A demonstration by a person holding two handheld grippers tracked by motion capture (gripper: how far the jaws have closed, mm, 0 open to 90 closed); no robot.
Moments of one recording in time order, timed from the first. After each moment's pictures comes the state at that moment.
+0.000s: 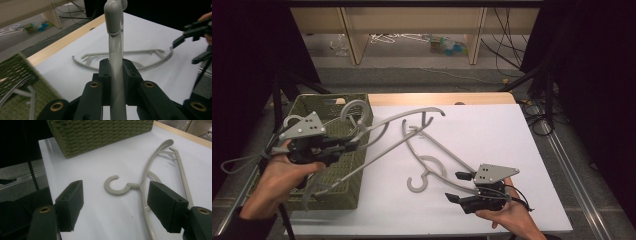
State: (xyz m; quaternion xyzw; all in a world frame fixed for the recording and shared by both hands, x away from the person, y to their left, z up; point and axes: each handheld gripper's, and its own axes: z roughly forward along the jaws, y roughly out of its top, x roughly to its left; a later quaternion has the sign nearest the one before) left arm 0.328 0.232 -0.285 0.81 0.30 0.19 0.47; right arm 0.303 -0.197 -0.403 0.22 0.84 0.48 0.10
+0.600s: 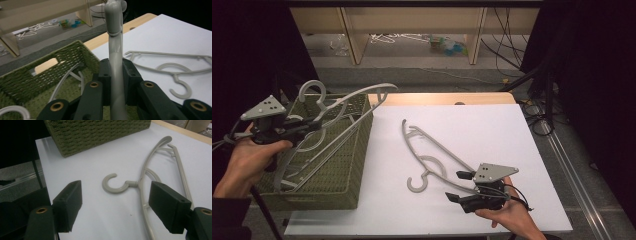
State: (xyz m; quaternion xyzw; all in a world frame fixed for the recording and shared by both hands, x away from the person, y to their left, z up) left arm 0.367 0.314 -0.289 0.77 0.37 0.25 0.46; right arm 0.305 -0.198 -0.407 0.23 0.84 0.48 0.10
